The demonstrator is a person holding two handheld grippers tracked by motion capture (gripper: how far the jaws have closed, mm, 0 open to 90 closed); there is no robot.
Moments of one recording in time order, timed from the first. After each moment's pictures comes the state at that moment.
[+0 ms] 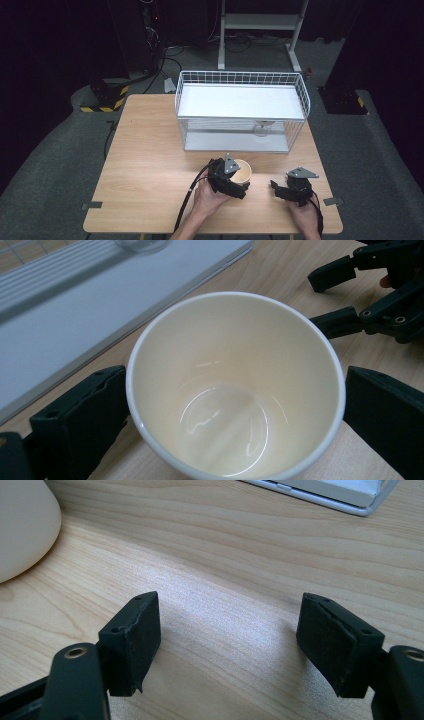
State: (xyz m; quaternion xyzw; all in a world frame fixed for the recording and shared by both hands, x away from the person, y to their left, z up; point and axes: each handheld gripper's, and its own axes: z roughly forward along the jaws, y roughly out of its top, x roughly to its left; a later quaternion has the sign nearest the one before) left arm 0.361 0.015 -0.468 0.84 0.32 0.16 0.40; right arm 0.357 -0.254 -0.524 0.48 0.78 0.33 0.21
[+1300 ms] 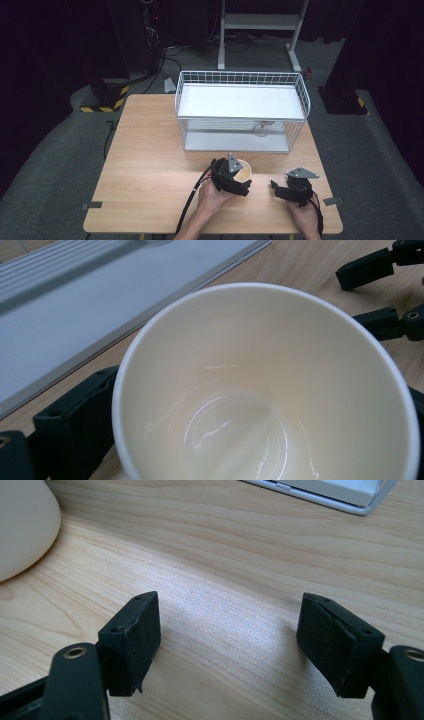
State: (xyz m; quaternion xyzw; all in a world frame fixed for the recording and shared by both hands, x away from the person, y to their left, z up) left arm 0.369 0.005 -0.483 0.84 0.34 0.17 0.39; right arm 0.356 -0.254 -0.524 0.48 0.78 0.33 0.21
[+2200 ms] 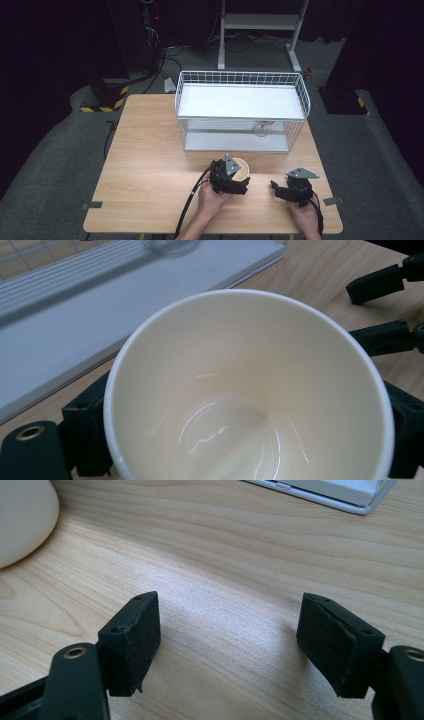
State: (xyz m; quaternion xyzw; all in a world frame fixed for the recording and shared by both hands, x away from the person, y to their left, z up) left arm 0.363 0.009 -0.486 0.81 0.36 0.20 0.41; right arm 0.355 -0.254 -0.524 0.48 0.78 0.33 0.21
